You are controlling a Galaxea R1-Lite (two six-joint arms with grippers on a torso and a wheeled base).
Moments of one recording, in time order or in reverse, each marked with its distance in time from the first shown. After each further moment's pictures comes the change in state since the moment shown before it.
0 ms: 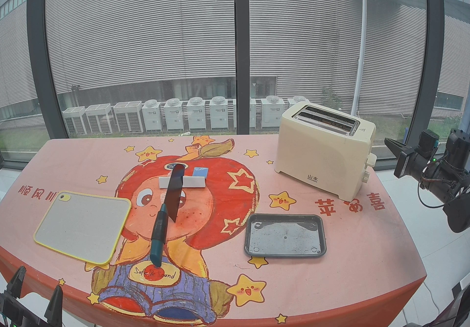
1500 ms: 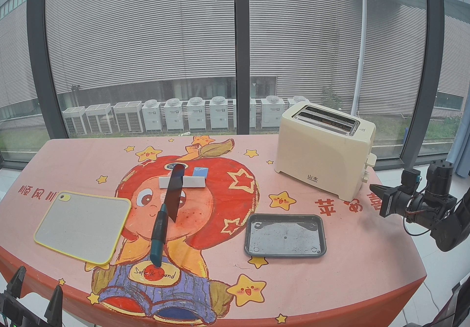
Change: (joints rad) left arm 0.000 0.000 0.000 0.000 0.000 0.000; right arm 0.029 0.151 0.120 -0.001 -0.004 -0.001
